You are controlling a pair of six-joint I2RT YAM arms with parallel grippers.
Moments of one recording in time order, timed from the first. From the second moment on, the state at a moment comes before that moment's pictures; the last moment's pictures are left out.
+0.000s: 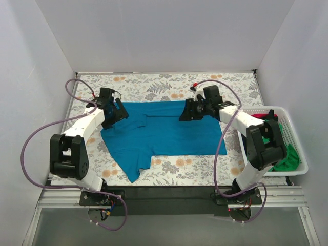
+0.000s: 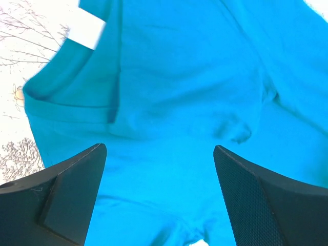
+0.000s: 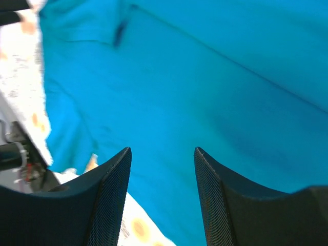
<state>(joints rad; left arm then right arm) -0.17 1.58 1.13 -0.61 -0.10 -0.65 0.36 1.66 1.10 -0.23 -0.57 0.24</state>
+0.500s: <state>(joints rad) -0.10 1.52 0.86 -0.26 -0.06 -0.63 0.57 2.05 1.33 0.12 -0.77 0.53</state>
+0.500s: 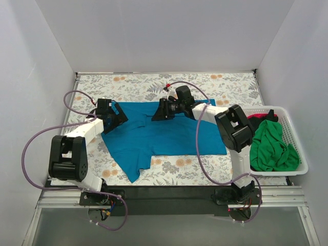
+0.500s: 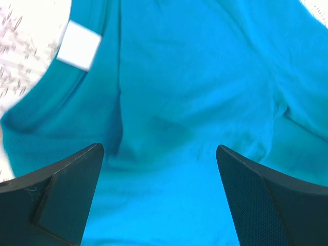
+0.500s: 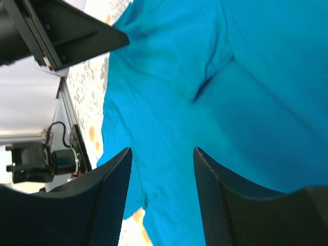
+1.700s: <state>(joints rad) -0.10 1.61 0.86 -0.22 0.06 -0.58 0.65 2.33 1.50 0.29 -0.77 0.78</state>
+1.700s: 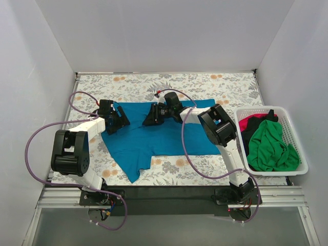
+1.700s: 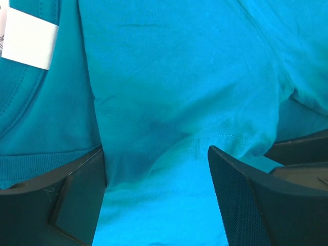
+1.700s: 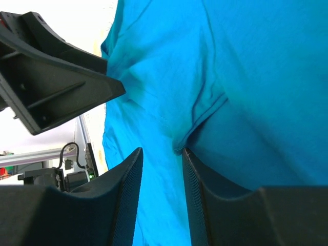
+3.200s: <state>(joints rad) -0.09 1.57 0.87 -0.34 0.03 -0.61 0.68 2.35 1.51 0.30 -0.76 0.81</state>
